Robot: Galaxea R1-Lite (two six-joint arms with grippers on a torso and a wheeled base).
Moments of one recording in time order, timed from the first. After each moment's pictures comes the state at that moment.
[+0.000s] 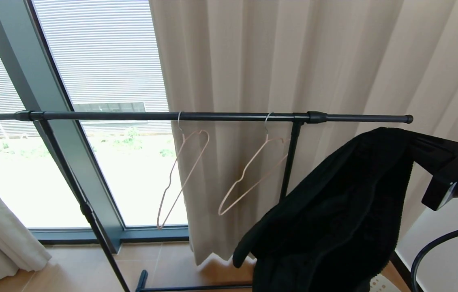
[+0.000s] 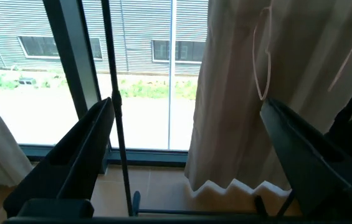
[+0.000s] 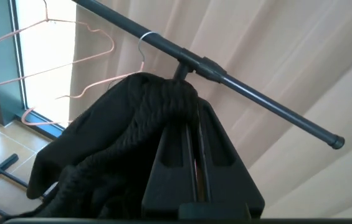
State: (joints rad) left arm 0.01 0.00 0.00 -0.07 0.06 0.00; right arm 0.52 1.18 -0.58 -0.58 -0.17 -0.32
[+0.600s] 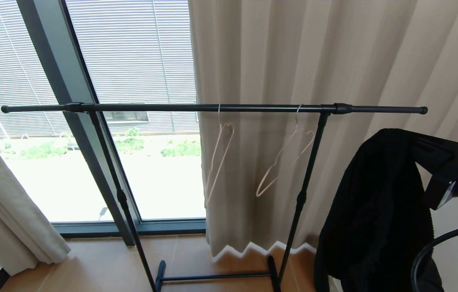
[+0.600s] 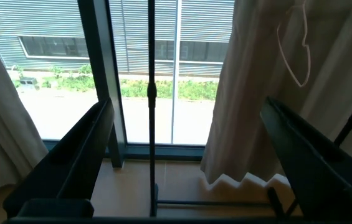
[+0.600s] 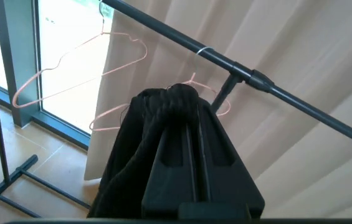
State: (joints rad) left arm 0.01 0.00 0.00 -0.07 0.06 0.00; right arm 0.52 1.17 -0.58 -0.58 -0.18 -0.32
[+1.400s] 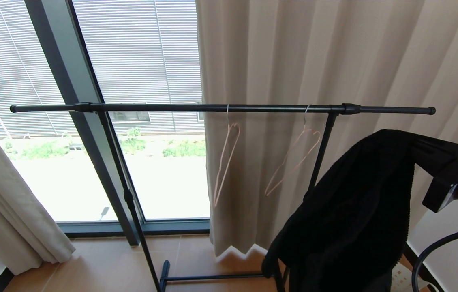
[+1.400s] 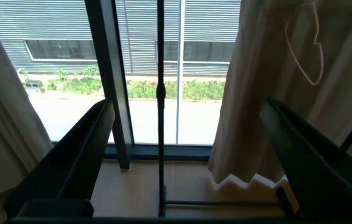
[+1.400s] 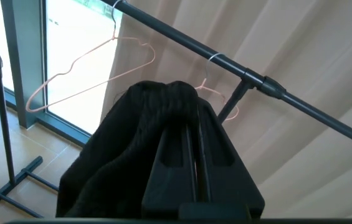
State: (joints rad) left arm 0.01 0.00 0.00 -0.07 0.06 0.02; right arm 0.52 1.17 -0.58 -0.58 -0.18 -0.32
